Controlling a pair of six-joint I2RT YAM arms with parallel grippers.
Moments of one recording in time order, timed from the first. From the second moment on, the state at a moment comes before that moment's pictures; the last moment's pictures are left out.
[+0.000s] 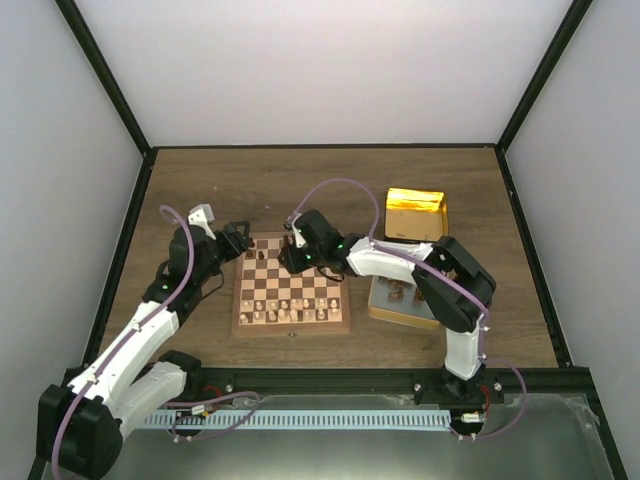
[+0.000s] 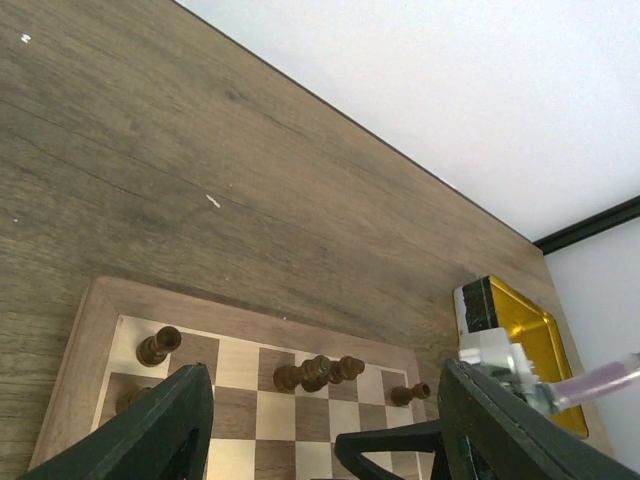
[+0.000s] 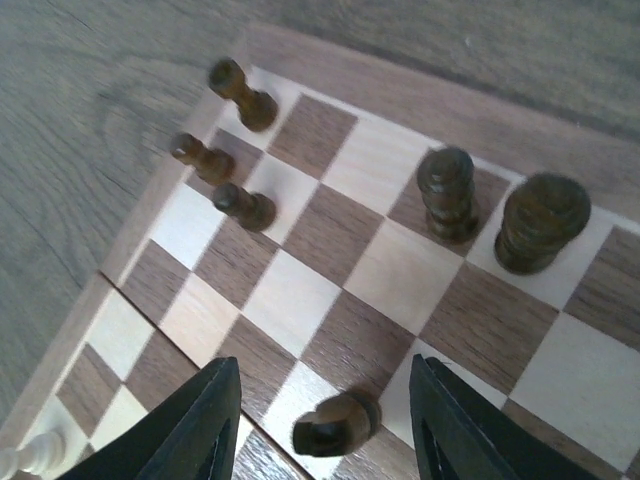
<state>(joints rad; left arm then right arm) -0.33 0.90 0.56 -0.05 0.03 -0.74 0.87 1.87 1.19 -0.07 -0.14 0.39</state>
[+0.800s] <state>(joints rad) -0.32 0.90 0.56 -0.05 0.03 -0.74 0.88 1.93 1.30 -0.31 -0.03 0.47</state>
